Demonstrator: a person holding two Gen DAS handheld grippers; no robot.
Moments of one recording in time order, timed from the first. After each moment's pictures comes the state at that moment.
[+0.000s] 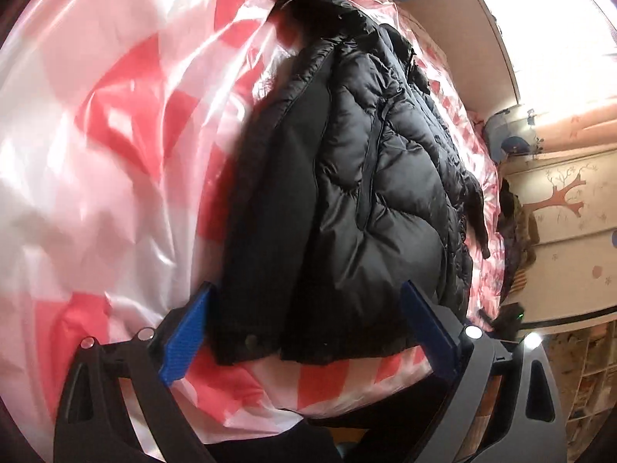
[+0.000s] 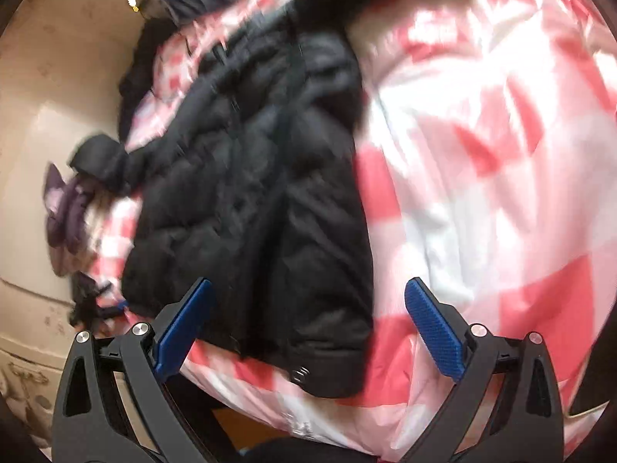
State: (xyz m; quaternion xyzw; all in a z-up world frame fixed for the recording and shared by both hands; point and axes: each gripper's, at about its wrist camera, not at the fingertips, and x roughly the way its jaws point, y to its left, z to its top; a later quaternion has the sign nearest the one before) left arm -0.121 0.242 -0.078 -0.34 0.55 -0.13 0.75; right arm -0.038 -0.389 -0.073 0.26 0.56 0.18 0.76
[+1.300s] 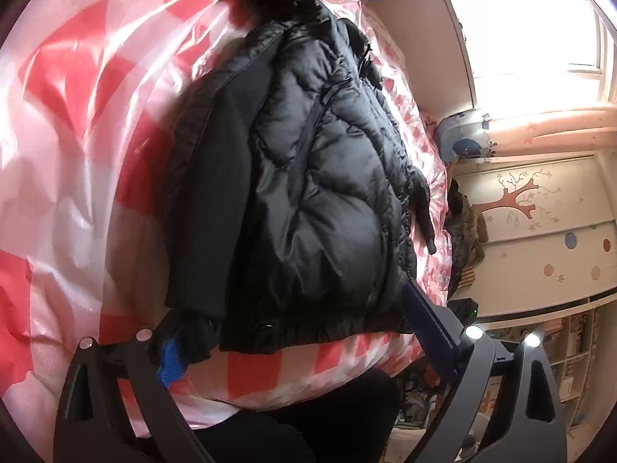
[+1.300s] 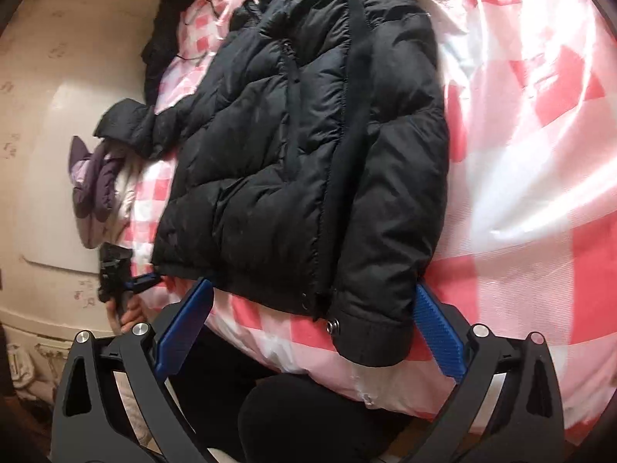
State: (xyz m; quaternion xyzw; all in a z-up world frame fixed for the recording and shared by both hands) left arm -0.127 0.221 -0.079 -0.41 0.52 -0.22 0.72; right arm -0.043 -0.342 -0.059 0.30 0.59 0.25 0.71
